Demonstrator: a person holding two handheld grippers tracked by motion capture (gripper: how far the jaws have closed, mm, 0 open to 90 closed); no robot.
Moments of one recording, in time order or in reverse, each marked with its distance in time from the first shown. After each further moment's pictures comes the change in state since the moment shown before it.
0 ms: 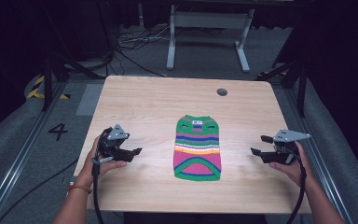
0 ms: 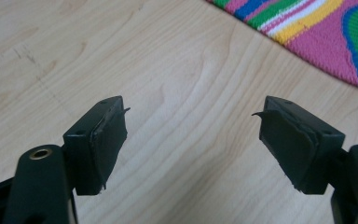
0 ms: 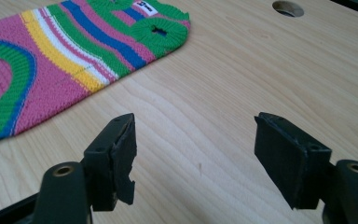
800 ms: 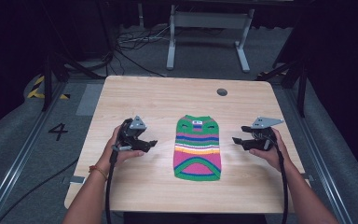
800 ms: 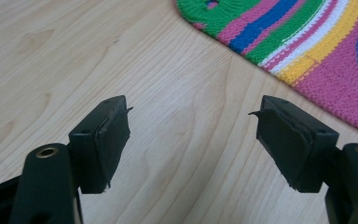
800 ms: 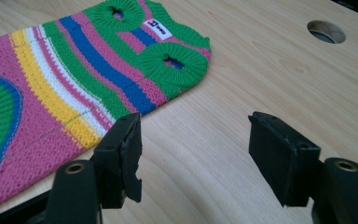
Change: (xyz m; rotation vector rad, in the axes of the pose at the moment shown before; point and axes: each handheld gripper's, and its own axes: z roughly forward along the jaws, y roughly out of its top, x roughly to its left) left arm -0.004 0.041 0.050 0.042 -0.045 0.048; right arm 0.005 0.041 0.057 0.025 0.046 -0.037
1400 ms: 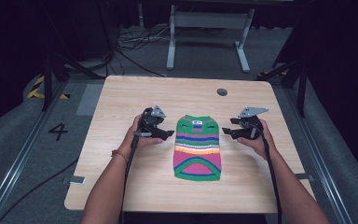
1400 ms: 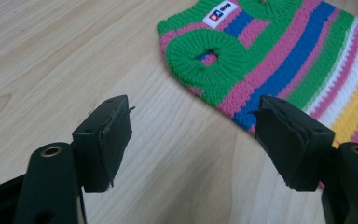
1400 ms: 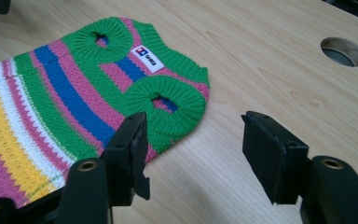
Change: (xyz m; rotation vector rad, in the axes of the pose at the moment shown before) left arm 0.005 0.051 0.054 -0.002 -0.027 0.006; right arm -0.008 0.030 0.042 0.012 0.008 0.021
